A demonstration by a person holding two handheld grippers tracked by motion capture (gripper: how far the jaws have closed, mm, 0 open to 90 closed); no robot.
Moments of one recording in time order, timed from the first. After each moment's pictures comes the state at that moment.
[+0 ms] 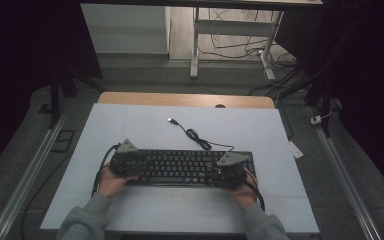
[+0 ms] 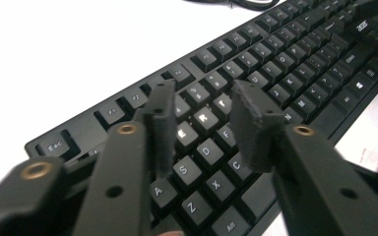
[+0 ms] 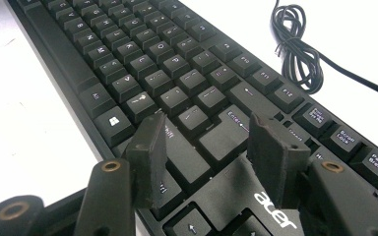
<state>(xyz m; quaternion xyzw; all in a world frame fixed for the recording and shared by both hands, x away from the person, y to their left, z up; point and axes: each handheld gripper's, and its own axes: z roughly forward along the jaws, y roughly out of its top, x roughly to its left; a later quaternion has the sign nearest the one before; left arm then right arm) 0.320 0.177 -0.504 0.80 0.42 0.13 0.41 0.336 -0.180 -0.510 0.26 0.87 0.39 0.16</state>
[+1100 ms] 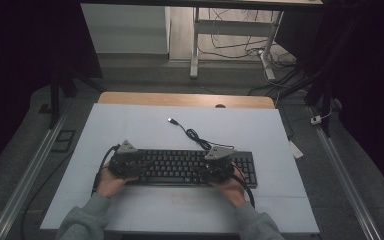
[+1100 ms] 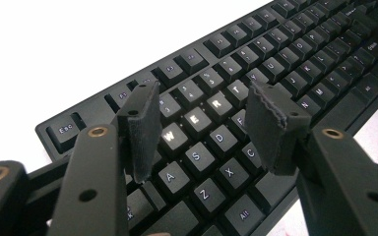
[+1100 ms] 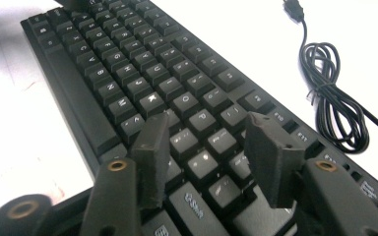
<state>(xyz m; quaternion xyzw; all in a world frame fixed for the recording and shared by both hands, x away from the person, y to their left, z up) 0.321 0.178 -0.509 0.80 0.43 0.13 0.39 0.349 -0.143 -0.505 0.25 0.86 0.42 0.14</state>
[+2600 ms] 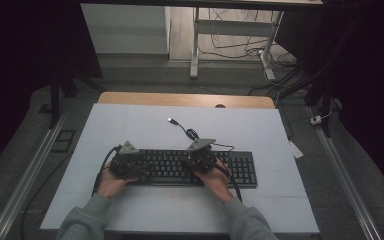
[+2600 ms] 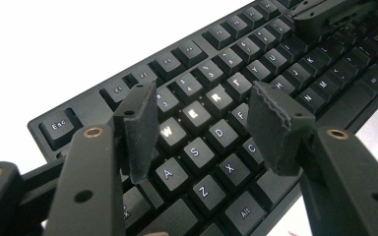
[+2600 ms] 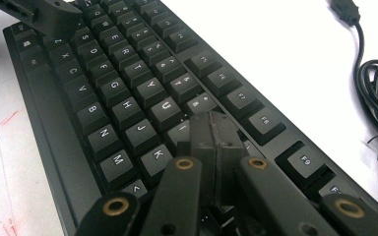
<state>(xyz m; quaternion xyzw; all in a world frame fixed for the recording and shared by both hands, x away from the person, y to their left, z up) 0.322 0.176 -0.512 0.81 0.43 0.13 0.38 0.378 -0.095 -0.515 0.24 0.88 0.39 0.11</state>
